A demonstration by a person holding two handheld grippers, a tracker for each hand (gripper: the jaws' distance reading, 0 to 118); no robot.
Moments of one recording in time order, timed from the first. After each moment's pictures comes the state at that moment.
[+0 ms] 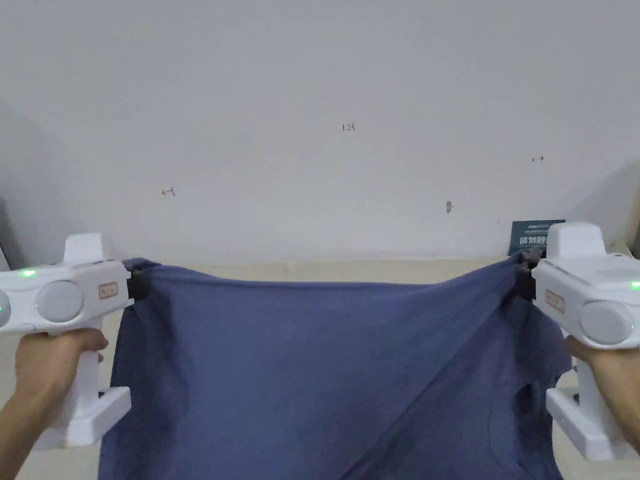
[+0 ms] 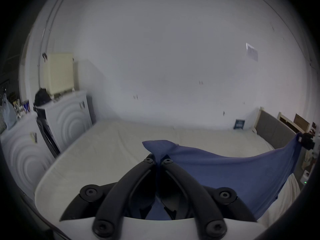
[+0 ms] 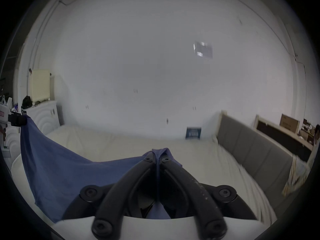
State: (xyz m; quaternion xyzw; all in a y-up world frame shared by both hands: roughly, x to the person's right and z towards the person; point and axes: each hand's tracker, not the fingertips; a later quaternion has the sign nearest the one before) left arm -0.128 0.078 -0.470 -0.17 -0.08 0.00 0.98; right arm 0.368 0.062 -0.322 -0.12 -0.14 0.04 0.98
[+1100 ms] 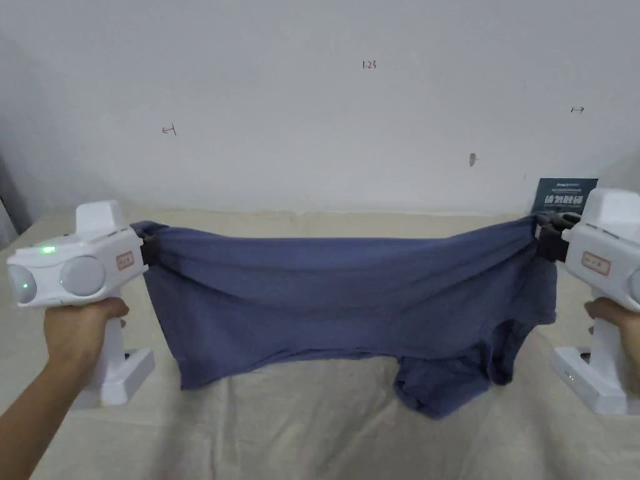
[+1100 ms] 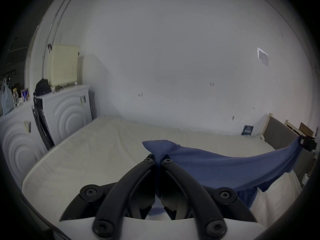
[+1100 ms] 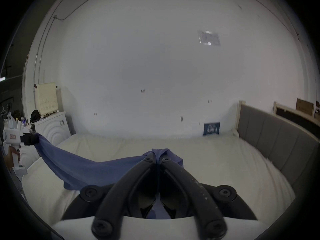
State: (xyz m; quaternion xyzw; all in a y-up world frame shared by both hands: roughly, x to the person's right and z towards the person) left arm -0.126 -0.029 -0.524 -0.19 -0.07 0.03 0.98; right arm 0.414 -0.024 -0.388 -0.14 -0.08 -0.05 0.99
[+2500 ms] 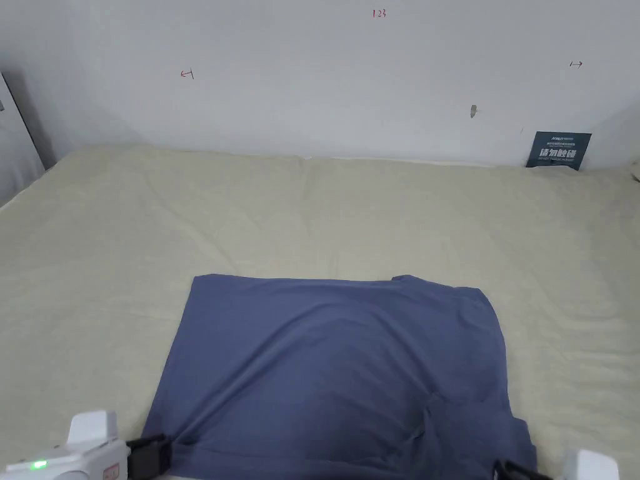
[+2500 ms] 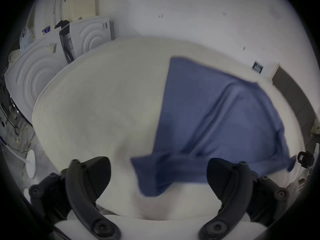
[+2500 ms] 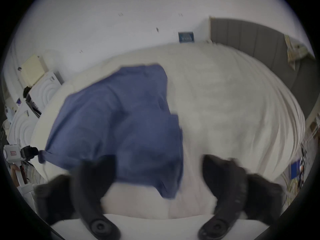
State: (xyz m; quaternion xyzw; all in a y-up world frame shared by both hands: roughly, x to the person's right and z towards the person) left arm -0.193 -0.224 -0.243 -0.42 -0.02 0.03 0.91; right arm 0.334 -0.216 -0.100 -0.38 -0.12 -0.12 0.91
